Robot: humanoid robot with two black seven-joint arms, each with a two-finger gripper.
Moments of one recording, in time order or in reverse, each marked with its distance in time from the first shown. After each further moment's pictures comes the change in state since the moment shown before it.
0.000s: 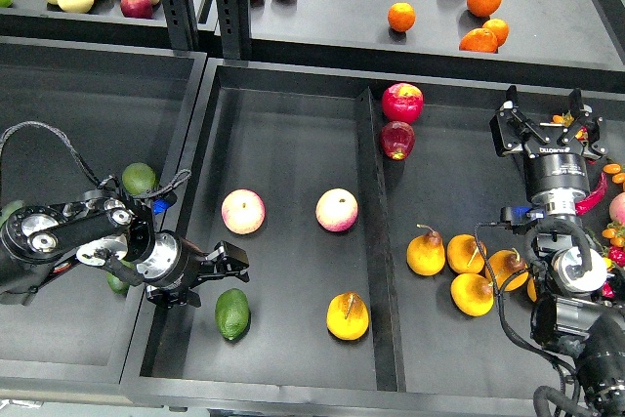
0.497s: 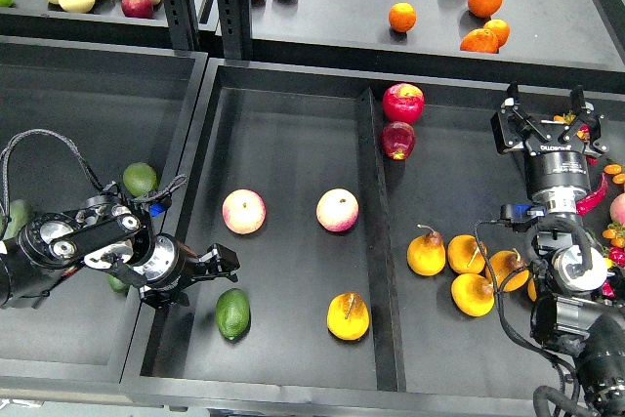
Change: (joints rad) left arm 0.024 -0.069 -0.018 0.162 0.073 0.000 0.000; right arm -0.003 0.002 0.007 0.016 0.005 0.000 0.001
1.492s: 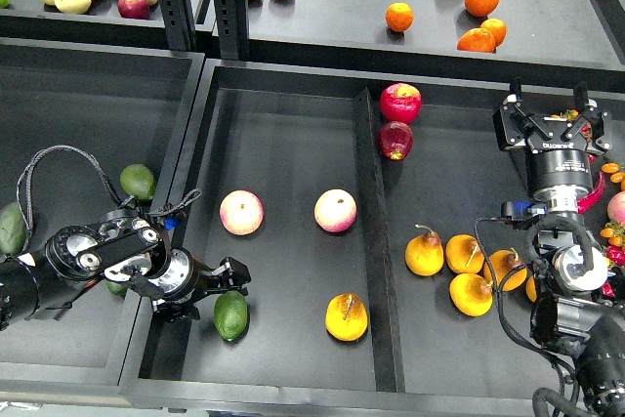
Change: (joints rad) left arm 0.005 -0.098 -0.008 0.074 0.003 0.000 0.000; right arm -0.011 0.007 0.001 0.027 0.000 0.000 0.000
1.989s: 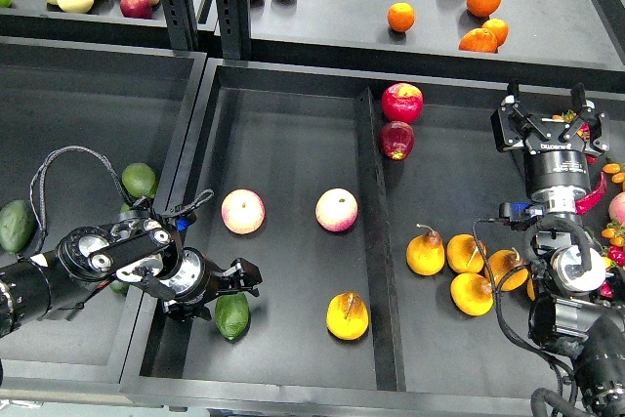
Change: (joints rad) left arm 0.005 -0.024 0.002 0.018 0.002 0.000 0.000; right arm 0.000 0.002 0.000 0.001 0.000 0.000 0.000
